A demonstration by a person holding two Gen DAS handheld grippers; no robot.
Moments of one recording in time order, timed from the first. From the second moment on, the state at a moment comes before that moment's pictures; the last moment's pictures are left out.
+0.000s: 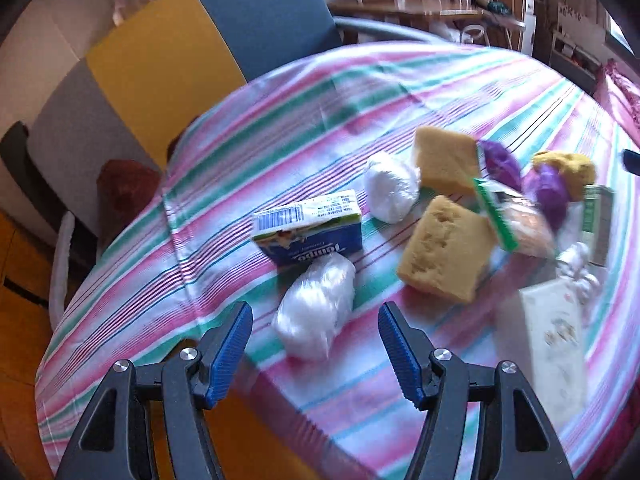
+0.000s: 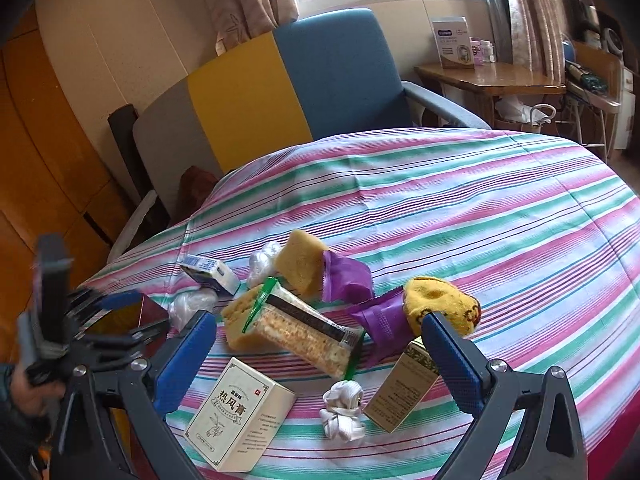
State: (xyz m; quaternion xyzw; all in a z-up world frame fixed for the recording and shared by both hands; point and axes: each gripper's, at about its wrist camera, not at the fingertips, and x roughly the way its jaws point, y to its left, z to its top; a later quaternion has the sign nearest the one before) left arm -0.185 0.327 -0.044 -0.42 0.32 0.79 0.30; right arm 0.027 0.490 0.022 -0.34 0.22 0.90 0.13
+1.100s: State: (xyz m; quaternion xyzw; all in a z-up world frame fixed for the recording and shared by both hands) left arm -0.136 0.026 -0.018 -0.49 0.01 0.87 0.09; right arm -0.008 0.399 -0.020 -0.47 0.07 0.88 -0.01
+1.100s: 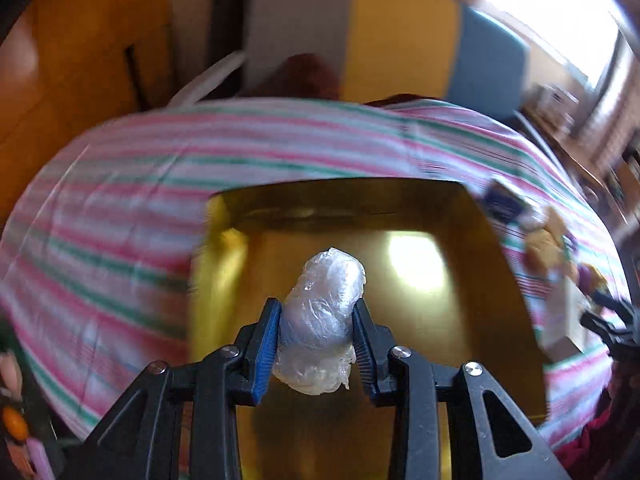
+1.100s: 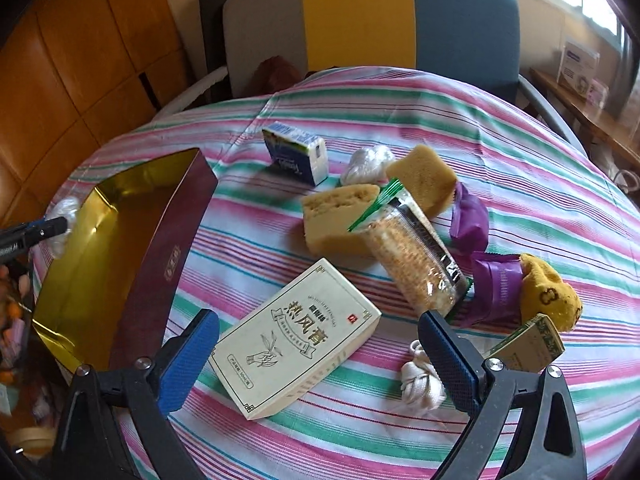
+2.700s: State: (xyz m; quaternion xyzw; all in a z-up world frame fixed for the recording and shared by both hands) left arm -0.103 0.029 -0.014 -0.45 0.01 0.89 0.08; right arm -0.049 0.376 -0.051 -0.50 0.12 0.86 -0.01
